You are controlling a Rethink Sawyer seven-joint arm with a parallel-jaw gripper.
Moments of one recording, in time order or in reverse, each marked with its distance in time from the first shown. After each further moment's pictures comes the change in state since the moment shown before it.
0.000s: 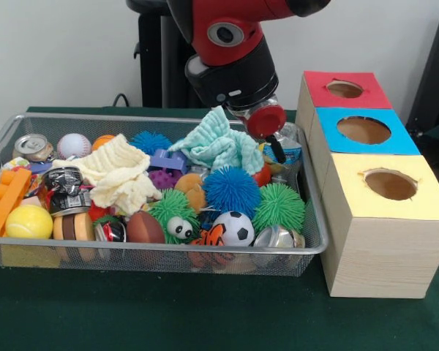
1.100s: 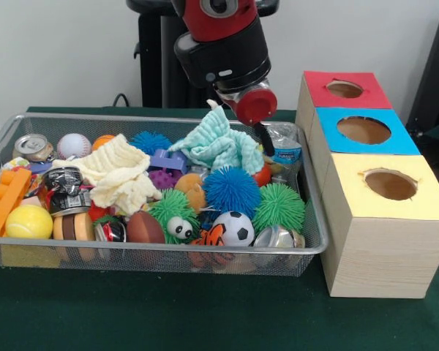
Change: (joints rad) arm 0.009 -0.025 -0.048 0.000 0.000 0.033 0.000
